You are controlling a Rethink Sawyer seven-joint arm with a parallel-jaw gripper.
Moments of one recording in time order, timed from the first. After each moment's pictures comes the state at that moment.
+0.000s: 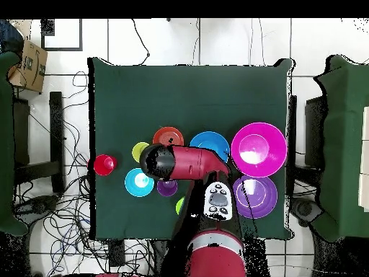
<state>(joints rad) -0.11 -0.57 -0.08 1.71 -0.05 0.47 1.64</state>
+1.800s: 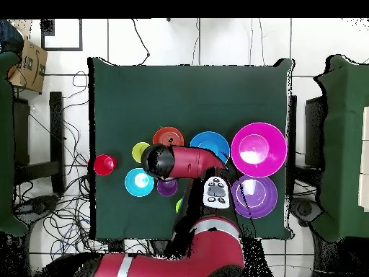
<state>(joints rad) -0.11 -0.50 -0.06 1.69 -0.05 0.47 1.64</state>
